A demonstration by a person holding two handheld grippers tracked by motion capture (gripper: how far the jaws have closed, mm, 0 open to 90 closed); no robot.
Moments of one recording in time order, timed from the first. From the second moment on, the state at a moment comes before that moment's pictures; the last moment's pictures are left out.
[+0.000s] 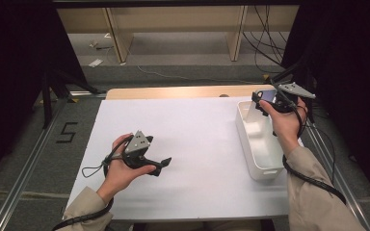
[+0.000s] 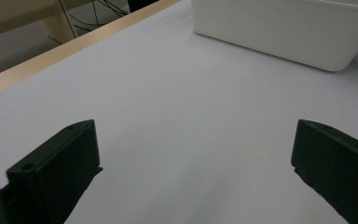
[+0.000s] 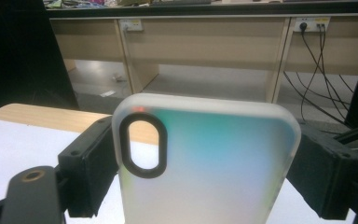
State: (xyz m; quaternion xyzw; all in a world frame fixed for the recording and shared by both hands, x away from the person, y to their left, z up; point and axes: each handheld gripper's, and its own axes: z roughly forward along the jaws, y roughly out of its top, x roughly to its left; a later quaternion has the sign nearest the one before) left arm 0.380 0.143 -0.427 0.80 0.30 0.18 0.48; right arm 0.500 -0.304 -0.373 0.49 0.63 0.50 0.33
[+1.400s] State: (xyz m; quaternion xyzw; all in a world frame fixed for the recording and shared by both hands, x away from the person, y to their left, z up) left arm 0.380 0.143 -0.426 0.80 0.30 0.18 0.48; right arm 0.513 -0.299 -0.378 0.49 0.64 0.49 0.33
